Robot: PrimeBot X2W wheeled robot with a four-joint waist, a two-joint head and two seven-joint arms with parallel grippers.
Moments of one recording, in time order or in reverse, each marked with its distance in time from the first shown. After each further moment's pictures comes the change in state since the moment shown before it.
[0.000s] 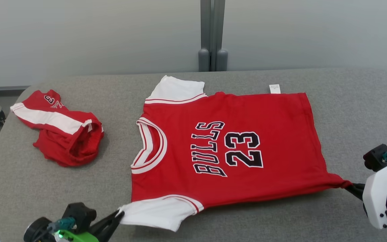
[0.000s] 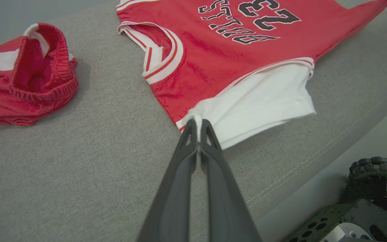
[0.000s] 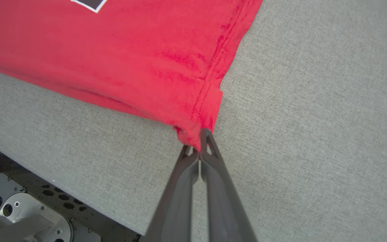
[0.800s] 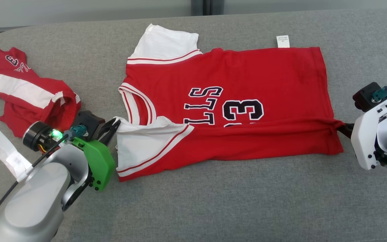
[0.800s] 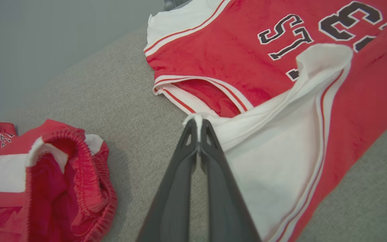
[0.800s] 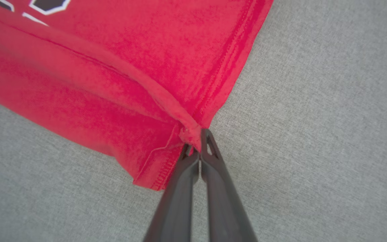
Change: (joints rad) left arm -0.543 -0.176 -0.069 0.397 0.151 -0.049 -0.020; right arm -0.306 0.080 0.019 0.085 -0.064 0.000 0.113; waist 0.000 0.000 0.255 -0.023
